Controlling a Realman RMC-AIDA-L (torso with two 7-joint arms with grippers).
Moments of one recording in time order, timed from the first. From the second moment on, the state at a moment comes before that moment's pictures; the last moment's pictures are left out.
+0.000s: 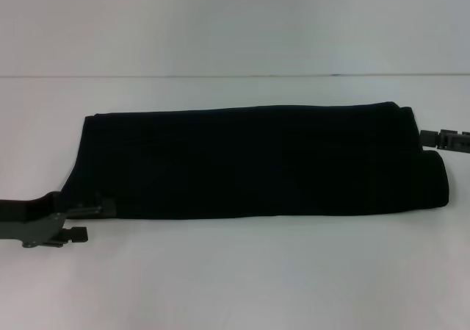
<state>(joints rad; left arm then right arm) -0.57 -2.01 0.32 0.76 2.54 1.64 -2.49 0.59 1.91 -0.40 -0.58 -2.19 -1.48 1.86</state>
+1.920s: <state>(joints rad) -0.61 -2.00 0.29 0.62 2.56 1.32 -2.93 0.63 1.91 -0.46 -0.60 -2.18 -1.54 1.70</state>
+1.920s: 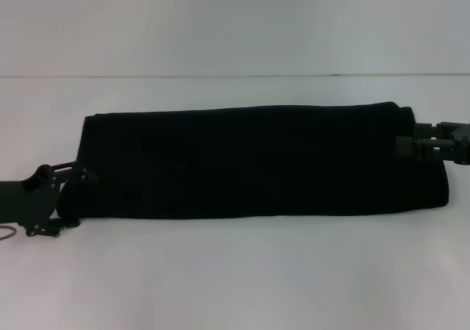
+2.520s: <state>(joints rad) -0.63 -1.99 0.30 0.62 2.56 1.30 -2.85 0.62 1.91 -0.44 -0.60 -2.18 -1.54 1.70</state>
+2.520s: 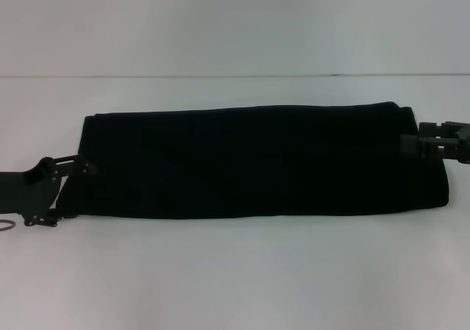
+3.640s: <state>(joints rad) -0.62 -1.98 0.31 0.62 2.62 1.29 -2.67 0.62 1.91 -0.44 -0.60 -2.17 -1.54 1.70</state>
